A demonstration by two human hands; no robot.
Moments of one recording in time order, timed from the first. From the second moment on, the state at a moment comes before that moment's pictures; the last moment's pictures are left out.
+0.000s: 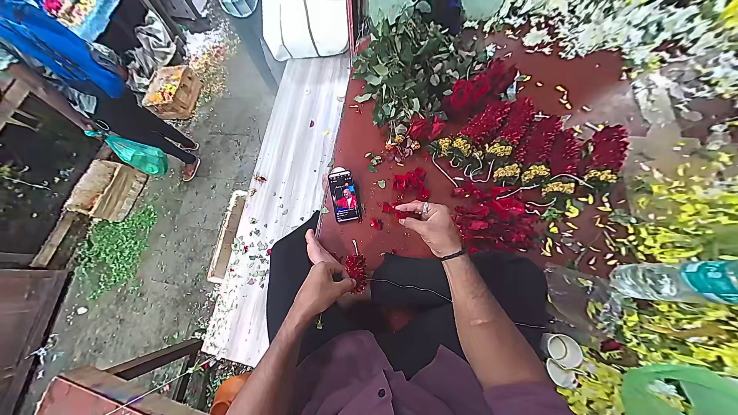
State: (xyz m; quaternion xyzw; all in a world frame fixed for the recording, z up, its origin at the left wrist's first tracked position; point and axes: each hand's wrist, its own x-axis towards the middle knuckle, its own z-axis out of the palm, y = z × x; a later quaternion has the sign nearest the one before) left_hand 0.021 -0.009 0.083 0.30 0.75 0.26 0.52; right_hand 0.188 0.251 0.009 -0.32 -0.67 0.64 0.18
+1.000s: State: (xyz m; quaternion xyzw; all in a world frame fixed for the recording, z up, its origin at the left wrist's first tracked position) left_hand 0.011 -0.004 0.081 0.27 0.78 0.25 0.51; right_hand 0.275 0.292 0.082 0.22 -0.37 0.84 0.32
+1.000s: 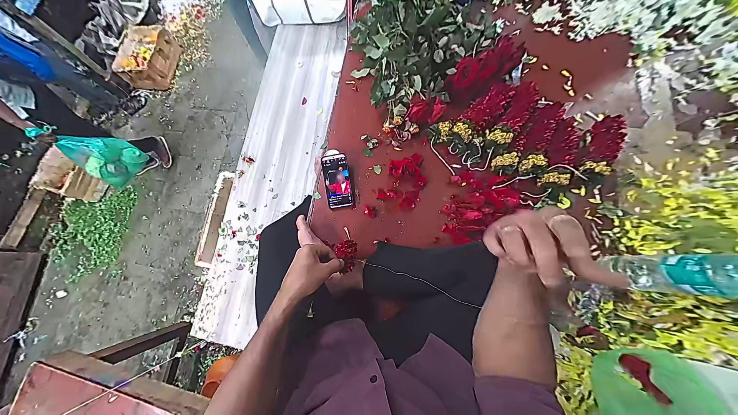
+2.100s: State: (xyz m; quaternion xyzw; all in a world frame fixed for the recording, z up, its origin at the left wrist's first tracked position) left_hand 0.021 -0.008 0.087 0.28 0.77 0.26 0.51; right_hand 0.188 0.242 0.028 -0.43 -0.48 0.73 0.20
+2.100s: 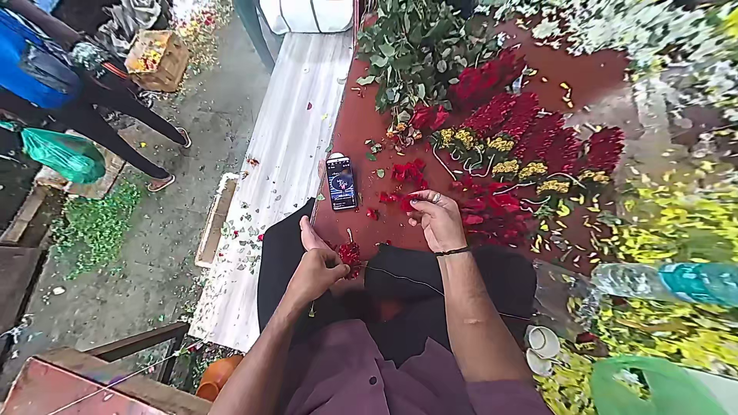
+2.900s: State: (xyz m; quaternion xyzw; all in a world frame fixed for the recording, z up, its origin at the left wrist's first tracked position) left_hand 0.020 -0.005 0.083 0.28 0.77 0.25 0.51; right_hand 0.191 0.244 0.011 -0.36 -0.62 0.67 0.20
